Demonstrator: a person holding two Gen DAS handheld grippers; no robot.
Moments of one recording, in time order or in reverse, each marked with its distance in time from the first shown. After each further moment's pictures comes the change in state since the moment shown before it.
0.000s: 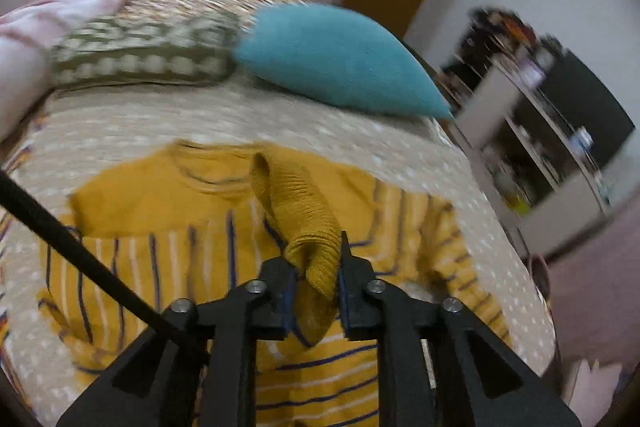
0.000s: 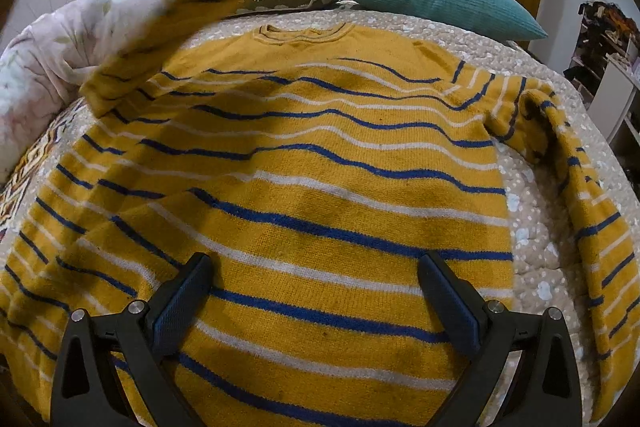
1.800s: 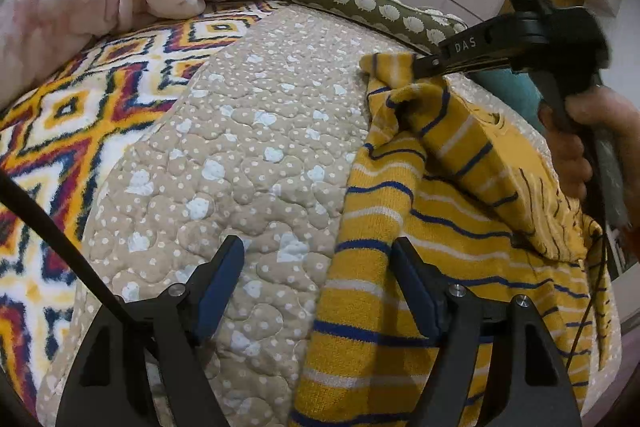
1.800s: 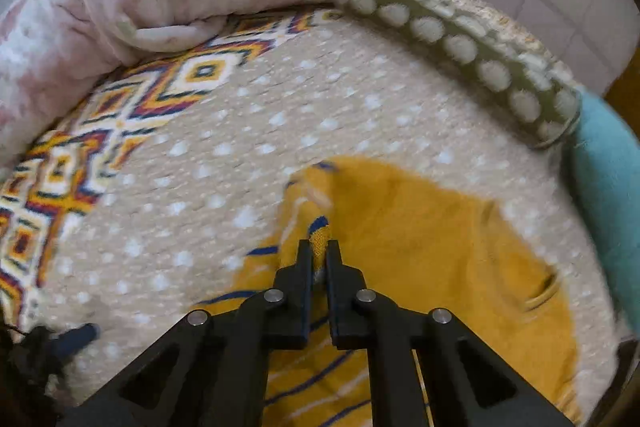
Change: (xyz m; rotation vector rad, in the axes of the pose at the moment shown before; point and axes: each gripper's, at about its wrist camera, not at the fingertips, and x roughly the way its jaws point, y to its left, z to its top) left arm -0.074 0.219 -0.213 -0.369 -0.164 0.308; right arm 0.118 0.201 0.226 -0.520 0.152 0.145
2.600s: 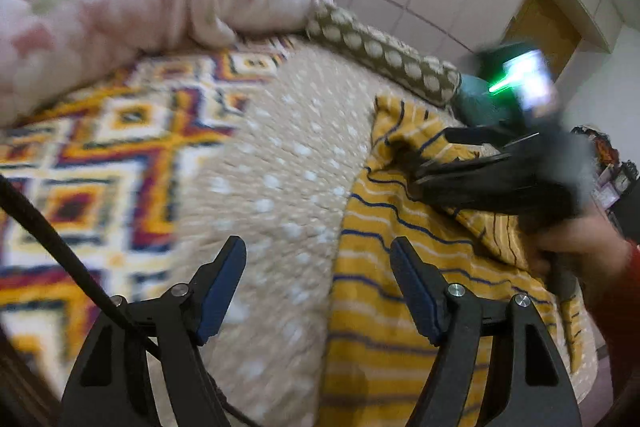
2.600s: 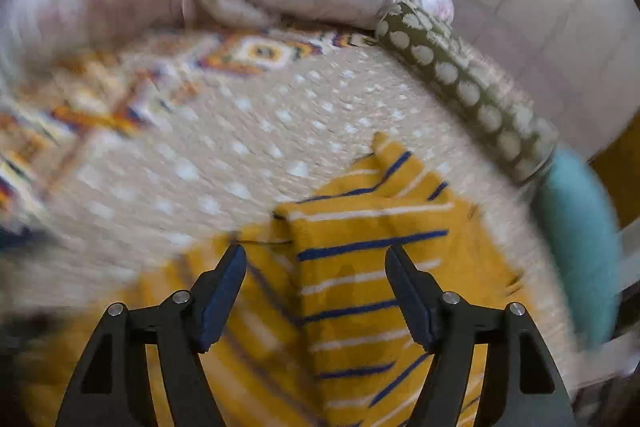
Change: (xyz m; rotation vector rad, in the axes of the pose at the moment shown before) left arm -0.091 0.031 -0.009 -0.067 -0.114 -0.016; right arm -0.029 0.084 -0.060 -0.279 -0.067 -0.179
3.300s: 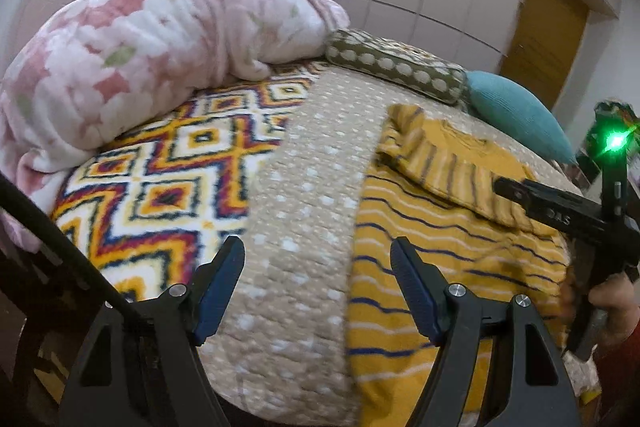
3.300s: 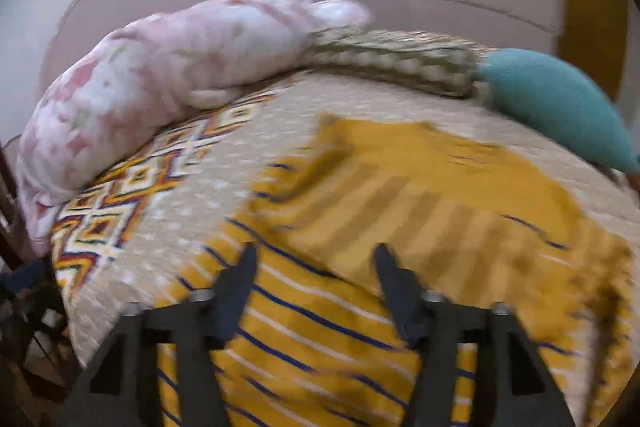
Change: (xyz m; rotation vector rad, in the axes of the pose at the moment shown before) left arm -0.082 -0.029 -0.029 0.103 -0.037 0.143; right arm -0.101 -0.042 -0.148 0.567 -0.198 0.161
